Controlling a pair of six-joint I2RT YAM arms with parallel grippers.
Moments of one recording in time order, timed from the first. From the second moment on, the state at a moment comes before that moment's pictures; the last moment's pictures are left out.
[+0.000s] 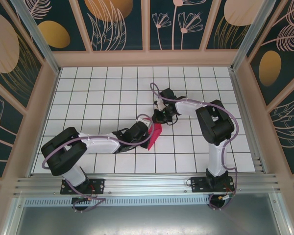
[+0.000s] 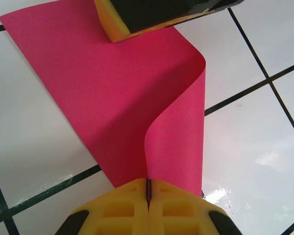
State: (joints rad) left arm -0.96 1.63 0.72 0.07 -0.09 -0.55; right arm 0.53 2.00 1.24 -0.46 -0.48 0.36
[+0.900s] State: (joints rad) left arm -0.94 1.70 0.72 0.10 -0.06 -0.53; right arm 0.53 2.00 1.24 -0.45 -0.48 0.36
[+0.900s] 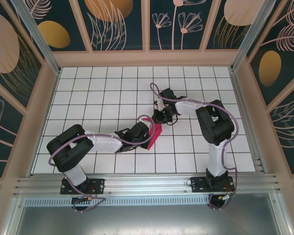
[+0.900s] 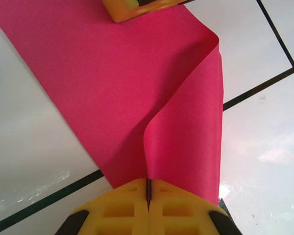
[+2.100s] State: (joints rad) left arm -0.93 1.69 0.72 0.15 -0.01 -0.49; right arm 0.53 2.00 1.23 -0.45 -0.48 0.36
